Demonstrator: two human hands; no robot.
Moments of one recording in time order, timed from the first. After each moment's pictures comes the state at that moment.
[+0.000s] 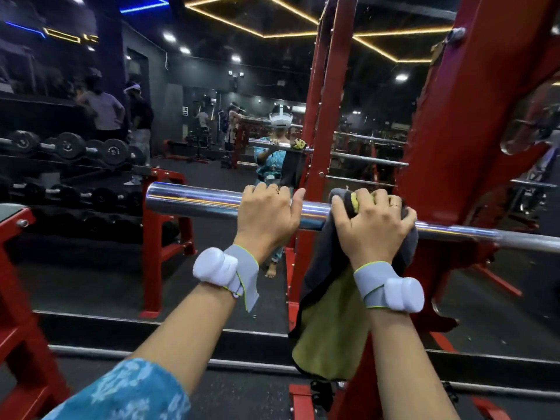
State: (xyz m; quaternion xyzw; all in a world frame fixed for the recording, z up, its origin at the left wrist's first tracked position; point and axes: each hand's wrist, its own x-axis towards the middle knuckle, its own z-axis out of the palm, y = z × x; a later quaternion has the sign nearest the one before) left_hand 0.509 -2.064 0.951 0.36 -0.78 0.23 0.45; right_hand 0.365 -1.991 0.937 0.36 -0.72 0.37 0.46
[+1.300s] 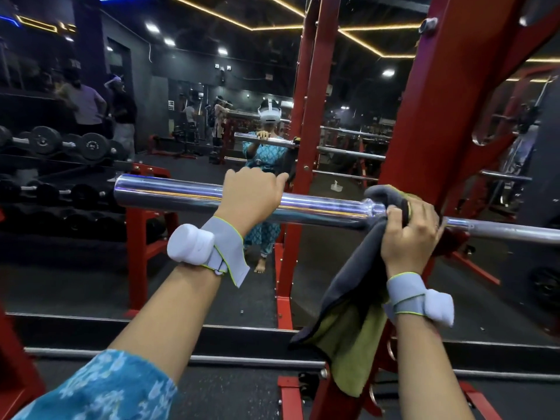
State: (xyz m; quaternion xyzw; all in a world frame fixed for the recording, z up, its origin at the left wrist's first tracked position) left_hand 0.501 -2.060 0.982 0.40 -0.84 0.18 0.31; right_hand 0.293 -1.944 0.923 0.33 -0.68 0.53 0.39
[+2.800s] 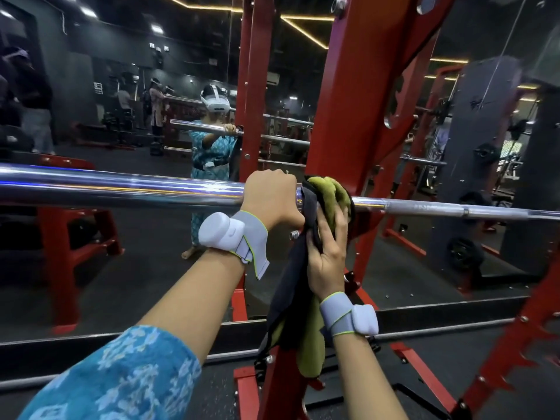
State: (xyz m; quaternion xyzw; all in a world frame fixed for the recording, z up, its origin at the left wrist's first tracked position) left_hand 0.381 -1.993 0.978 0.26 -0.91 0.14 0.29; right_hand 0.286 -1.919 0.859 0.49 -0.59 0.58 0.27
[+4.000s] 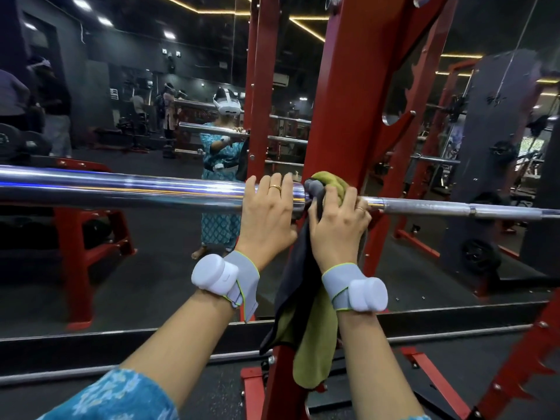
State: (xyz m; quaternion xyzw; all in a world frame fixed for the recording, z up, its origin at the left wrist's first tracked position) left_hand 0.371 -1.994 0.923 0.26 -0.81 0.24 0.47; right_hand 0.279 -1.918 0.913 0.35 -0.75 0.32 0.45
